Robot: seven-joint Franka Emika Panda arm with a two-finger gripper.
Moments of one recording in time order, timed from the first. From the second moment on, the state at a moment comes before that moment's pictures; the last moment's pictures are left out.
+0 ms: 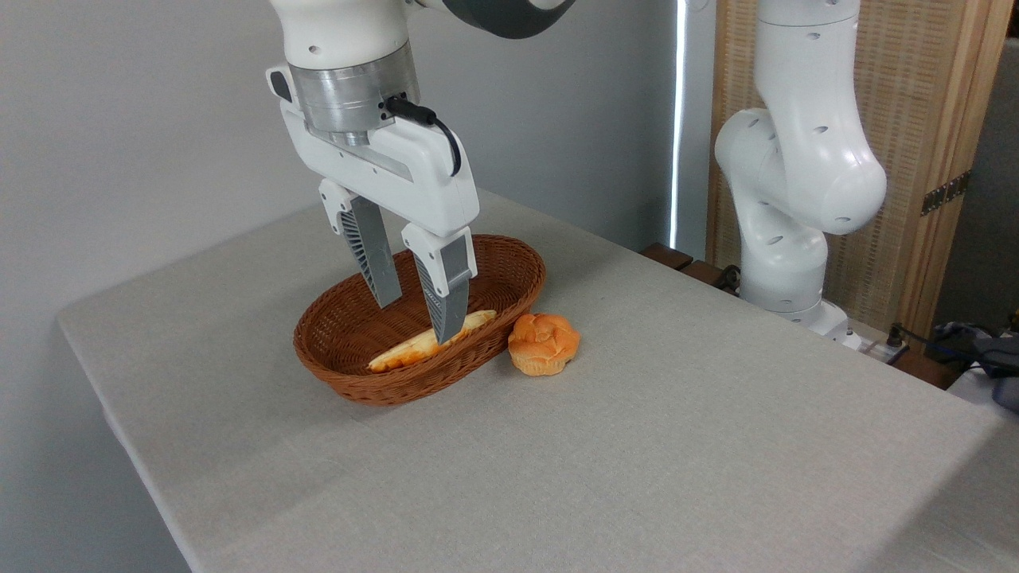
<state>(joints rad) -0.31 0.03 0.30 -1.64 -0.09 1.63 0.70</state>
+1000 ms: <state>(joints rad) -0.32 -0.24 0.22 -2.04 0.01 1.60 1.55</state>
